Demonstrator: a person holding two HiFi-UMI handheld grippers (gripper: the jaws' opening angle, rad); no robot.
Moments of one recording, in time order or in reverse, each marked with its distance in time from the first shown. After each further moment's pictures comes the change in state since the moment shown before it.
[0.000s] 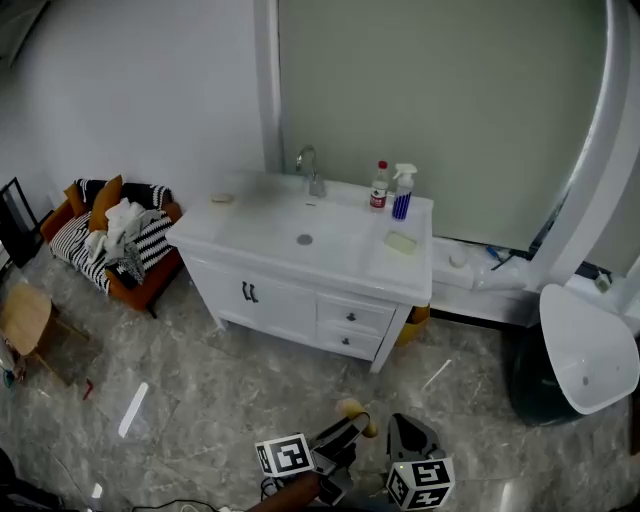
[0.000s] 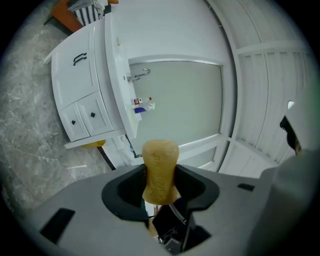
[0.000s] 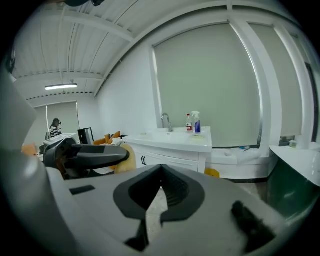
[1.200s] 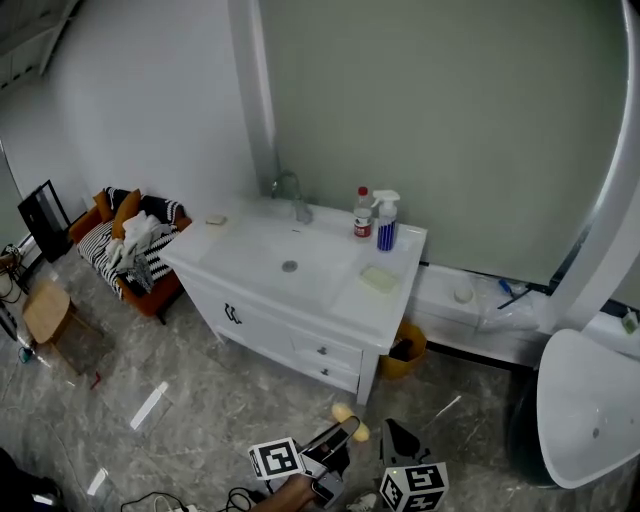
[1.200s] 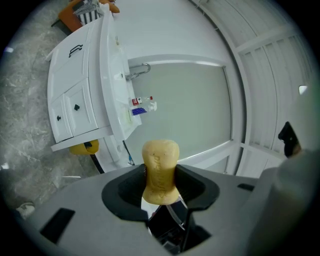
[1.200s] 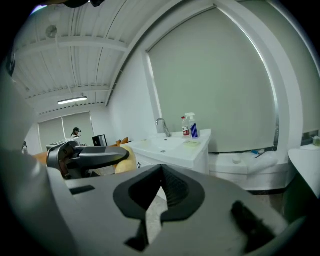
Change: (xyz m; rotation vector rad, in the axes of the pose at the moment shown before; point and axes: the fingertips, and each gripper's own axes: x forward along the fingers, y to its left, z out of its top) left arm 0.204 -0.006 -0.003 -0.021 -0.185 0.049; right arm 0.057 -0.194 0.054 0.030 -0.043 0.205
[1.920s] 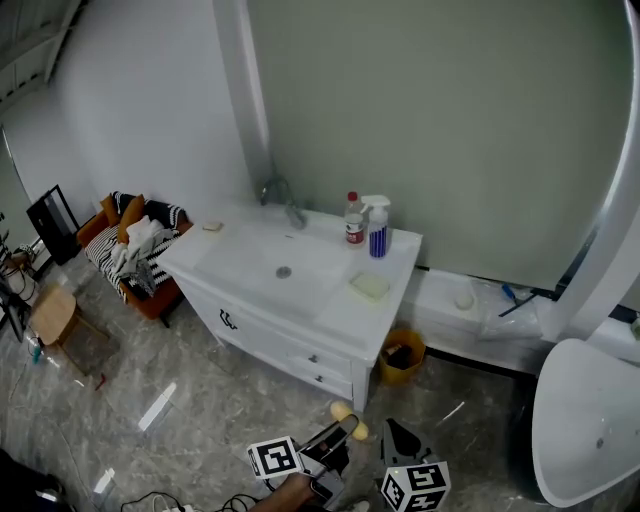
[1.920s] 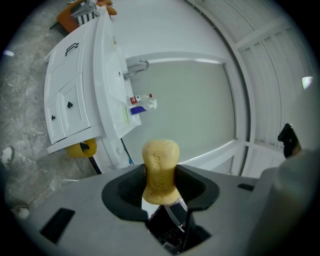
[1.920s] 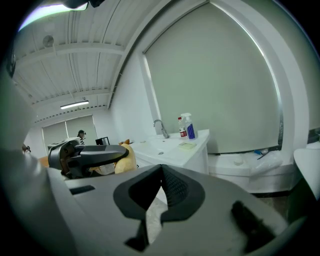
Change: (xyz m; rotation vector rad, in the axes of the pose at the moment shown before) left arm 0.064 -0.002 -0.007 0.018 -0.033 0.026; right arm 0.010 -0.067 0.012 0.014 -0.002 0.048
